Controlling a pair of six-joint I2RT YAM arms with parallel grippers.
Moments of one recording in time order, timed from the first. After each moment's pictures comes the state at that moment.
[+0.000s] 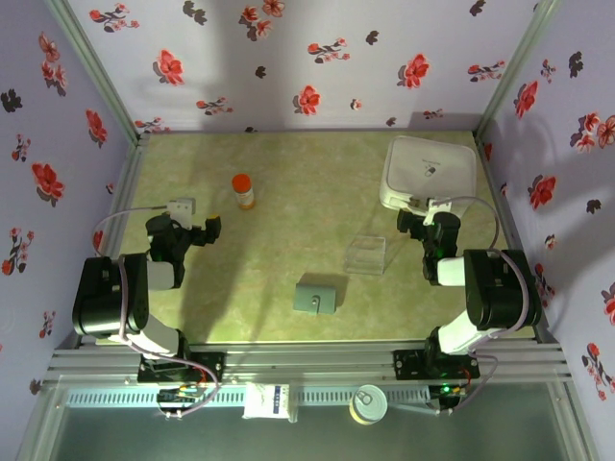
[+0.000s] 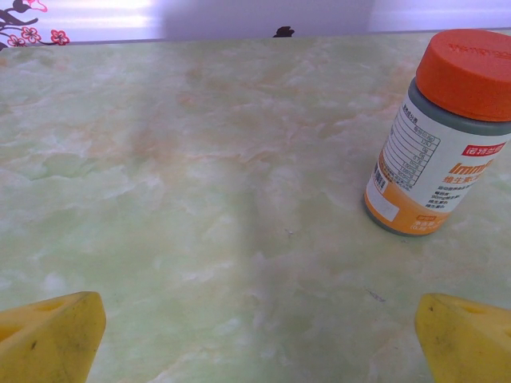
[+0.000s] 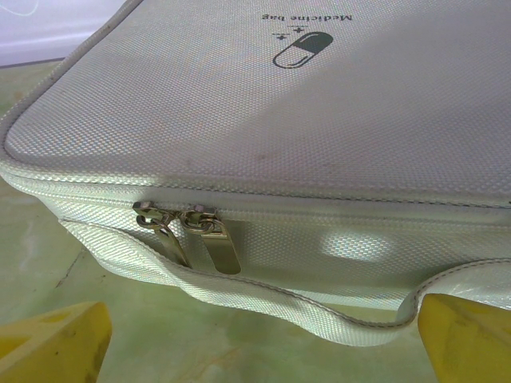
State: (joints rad) left arm 0.05 1.54 0.37 0.80 0.24 0.06; right arm 0.00 1.56 0.38 0.79 0.02 0.09
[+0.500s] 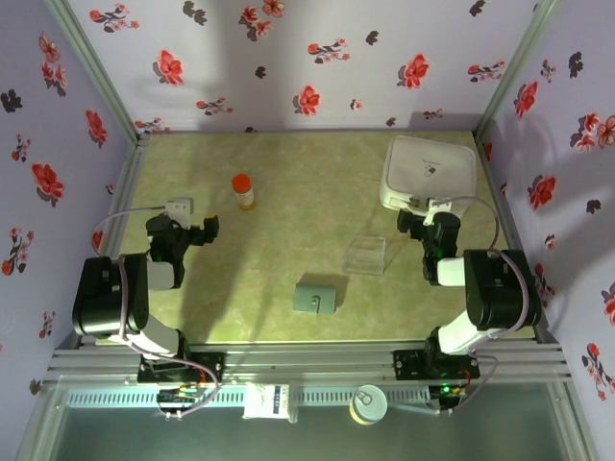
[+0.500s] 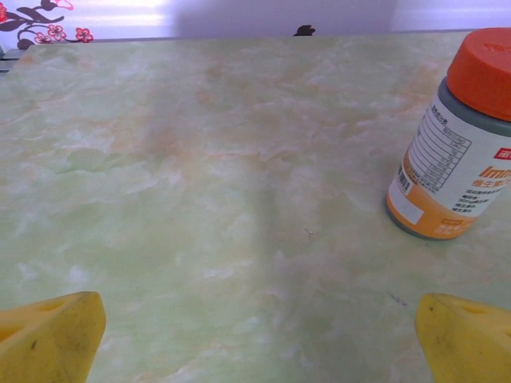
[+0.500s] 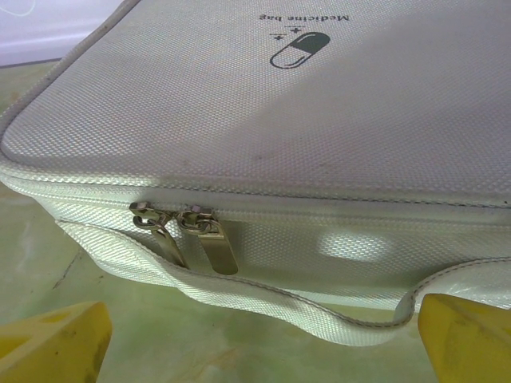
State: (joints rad) left arm 0.05 1.54 0.37 0.80 0.18 0.05; right arm 0.00 1.56 0.38 0.78 0.03 0.09
